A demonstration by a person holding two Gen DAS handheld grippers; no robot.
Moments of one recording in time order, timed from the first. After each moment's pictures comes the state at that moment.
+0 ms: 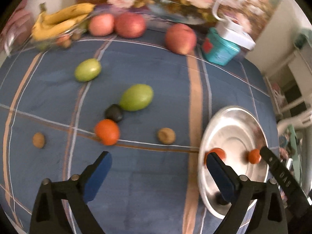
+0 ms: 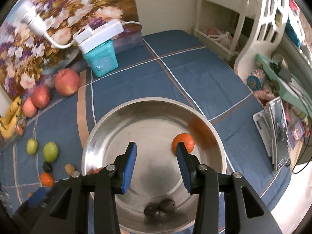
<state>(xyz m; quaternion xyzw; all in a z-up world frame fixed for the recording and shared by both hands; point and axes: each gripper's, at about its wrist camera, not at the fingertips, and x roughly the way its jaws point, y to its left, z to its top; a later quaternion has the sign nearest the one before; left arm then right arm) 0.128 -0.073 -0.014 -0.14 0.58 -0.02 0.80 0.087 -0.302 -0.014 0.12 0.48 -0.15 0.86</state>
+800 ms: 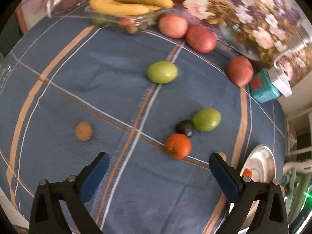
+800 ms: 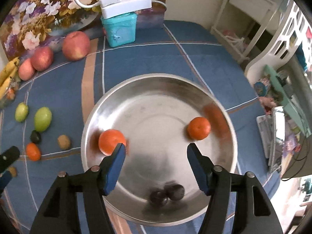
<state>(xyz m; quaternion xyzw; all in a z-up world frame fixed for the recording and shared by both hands) 0.117 0.025 -0.022 -0.23 0.58 0.09 0.78 0.094 -0.253 -0.031 0.04 0.53 -0.14 0.83</state>
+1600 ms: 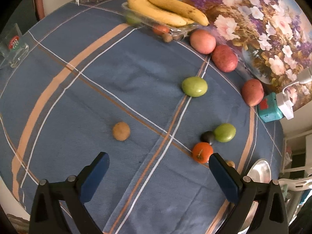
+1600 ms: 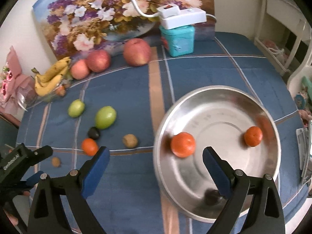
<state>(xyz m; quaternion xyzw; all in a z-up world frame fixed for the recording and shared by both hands) 0.094 0.074 -0.015 -0.28 0.56 0.13 0.77 0.087 -0.201 -0.016 0.10 0.49 0.03 0.86</state>
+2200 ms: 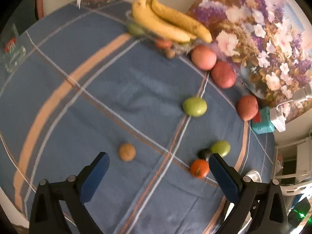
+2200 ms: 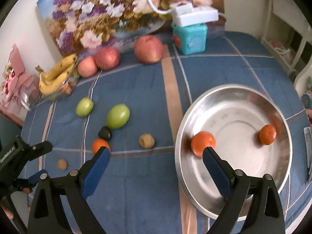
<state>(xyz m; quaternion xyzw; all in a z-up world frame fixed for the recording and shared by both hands) 0.105 0.110 0.000 -0.30 0.54 0.11 0.78 0.089 -0.175 -0.022 0.10 0.48 0.02 0.87</state>
